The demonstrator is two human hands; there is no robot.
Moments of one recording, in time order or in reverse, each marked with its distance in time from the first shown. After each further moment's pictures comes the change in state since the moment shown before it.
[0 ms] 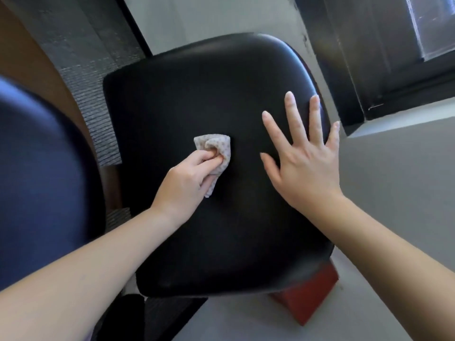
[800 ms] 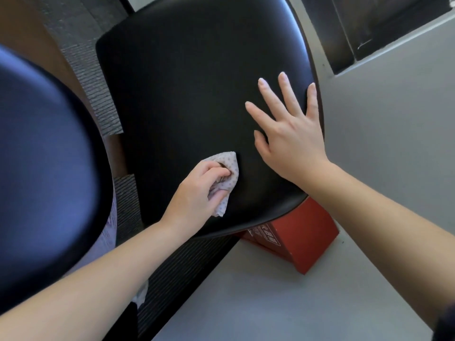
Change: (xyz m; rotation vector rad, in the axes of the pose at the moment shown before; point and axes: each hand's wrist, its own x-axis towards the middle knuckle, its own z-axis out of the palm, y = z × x) left_hand -0.104 0.071 0.018 -0.139 -0.167 -0.175; right_hand -0.067 -0.004 0.013 0.071 0.085 -0.145
